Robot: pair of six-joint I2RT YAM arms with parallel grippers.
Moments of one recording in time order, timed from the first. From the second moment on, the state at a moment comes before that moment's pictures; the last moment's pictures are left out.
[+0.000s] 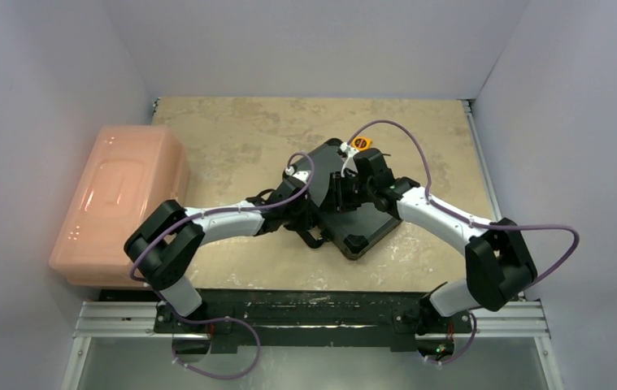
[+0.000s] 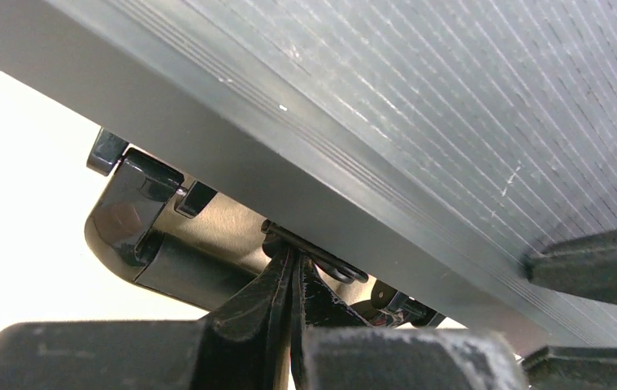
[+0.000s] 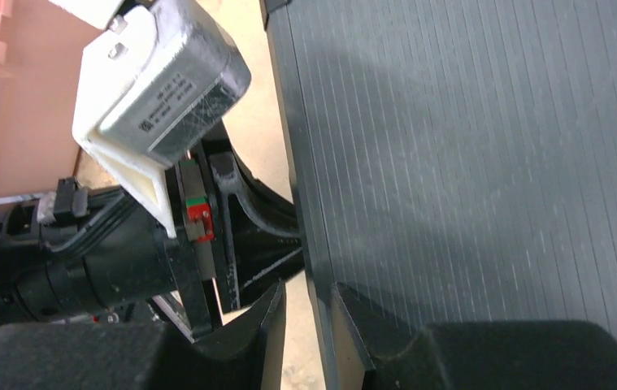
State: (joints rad) left arm -0.79 1.66 0.89 -0.08 -0.02 -0.65; right arm 0.58 1.47 0.95 -0.21 -0.36 0.46
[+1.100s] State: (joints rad) left arm -0.82 1.21 0.70 -0.09 -0.18 -0.60; right arm 0.58 1.30 1.06 -0.53 -0.25 0.39
